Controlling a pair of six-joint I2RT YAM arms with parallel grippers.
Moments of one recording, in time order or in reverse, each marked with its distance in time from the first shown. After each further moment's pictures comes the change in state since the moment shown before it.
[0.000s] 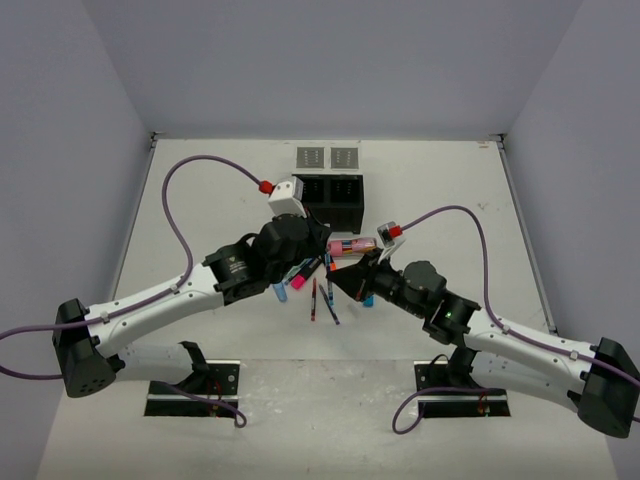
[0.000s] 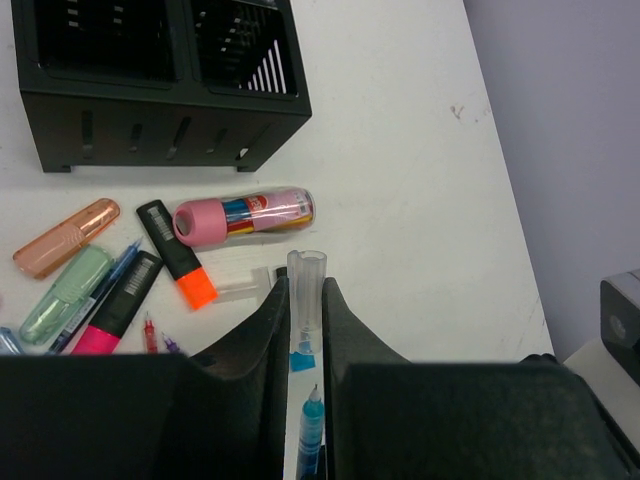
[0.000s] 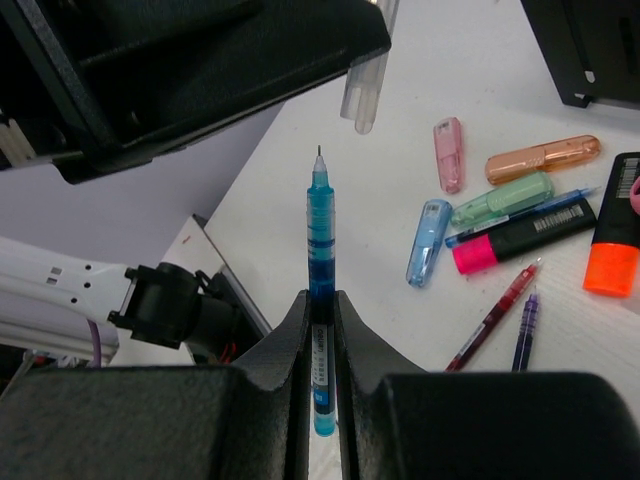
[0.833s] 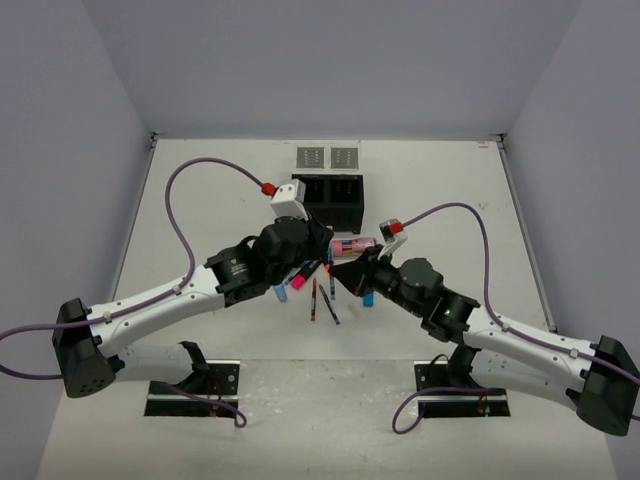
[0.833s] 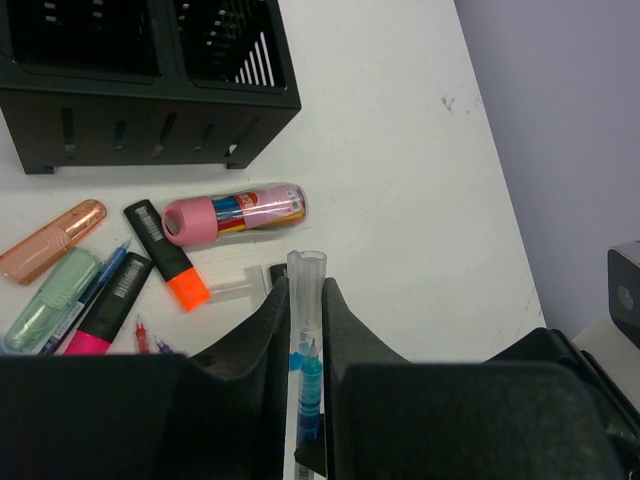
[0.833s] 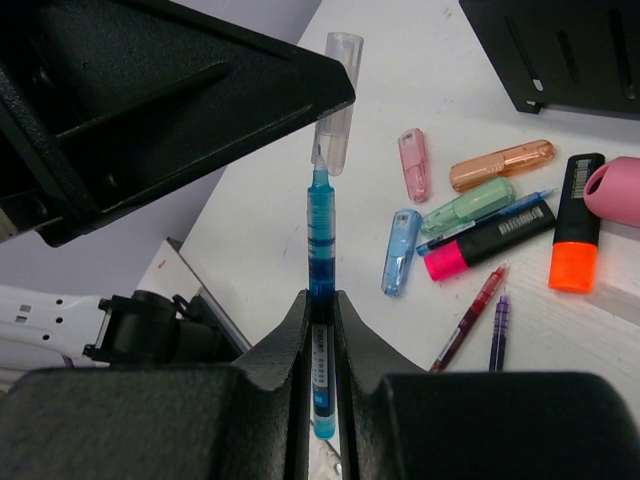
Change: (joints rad) left arm -0.003 -0.002 -0.043 0.061 0.037 0.021; right arm 0.001 0.019 0.040 -0.057 0.102 0.012
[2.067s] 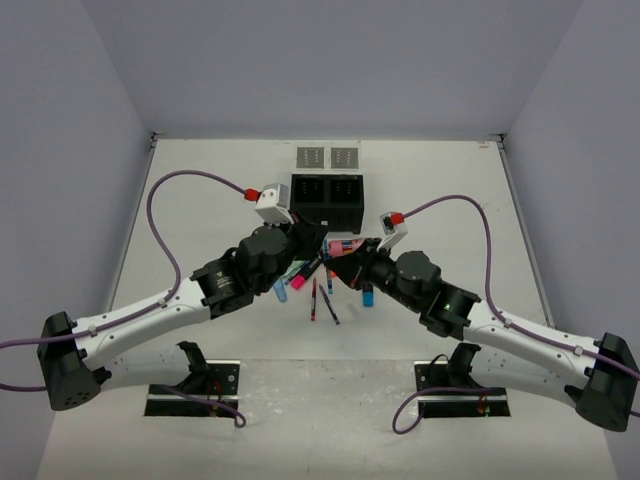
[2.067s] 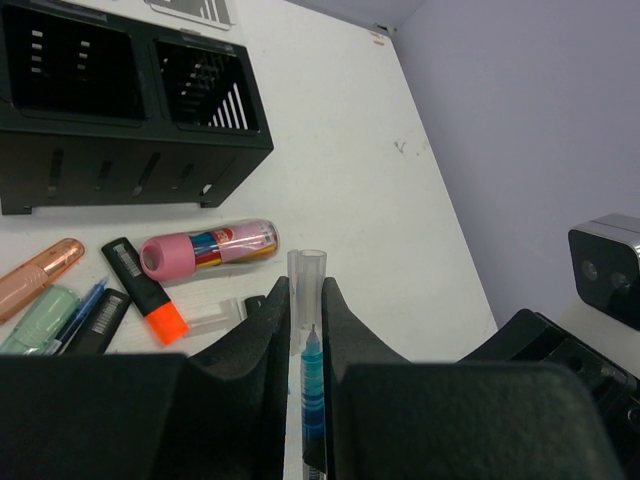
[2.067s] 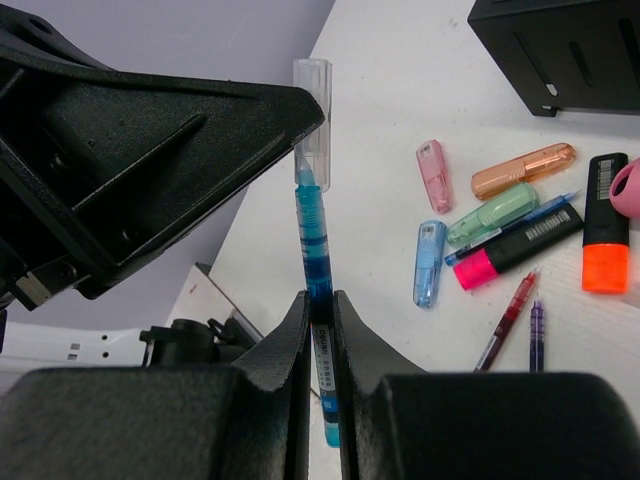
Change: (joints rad) left arm 0.005 -0.115 -0.135 0.188 -0.003 0.031; right arm 0.016 0.026 0.103 -0.086 0.058 0.093
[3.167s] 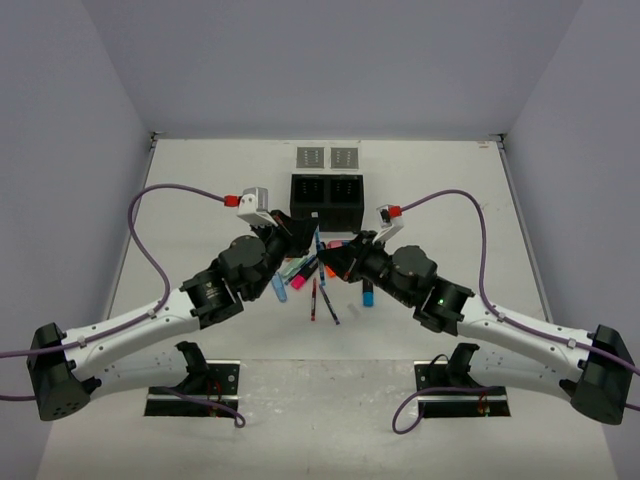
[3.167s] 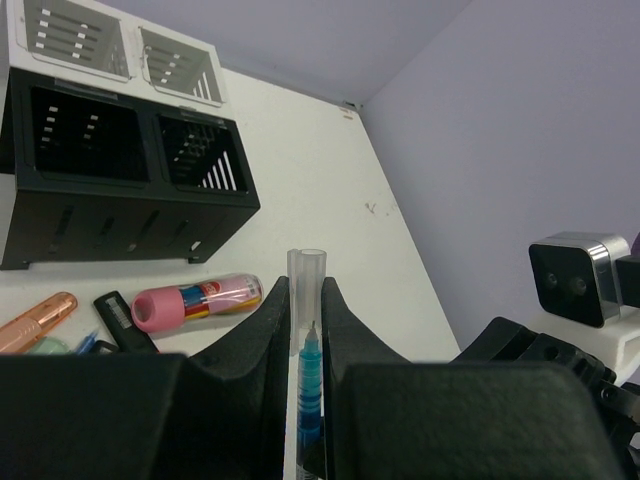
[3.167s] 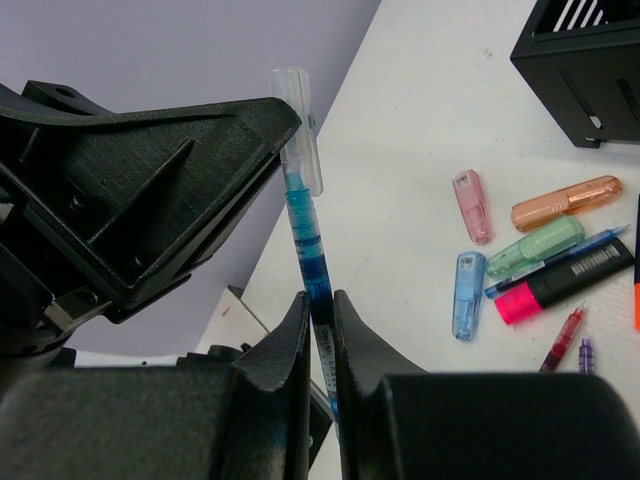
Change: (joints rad) left arm 0.002 -0.103 -0.117 0.206 -0.060 0.056; right arm 0.010 0.060 0.049 0.079 0.015 0.033
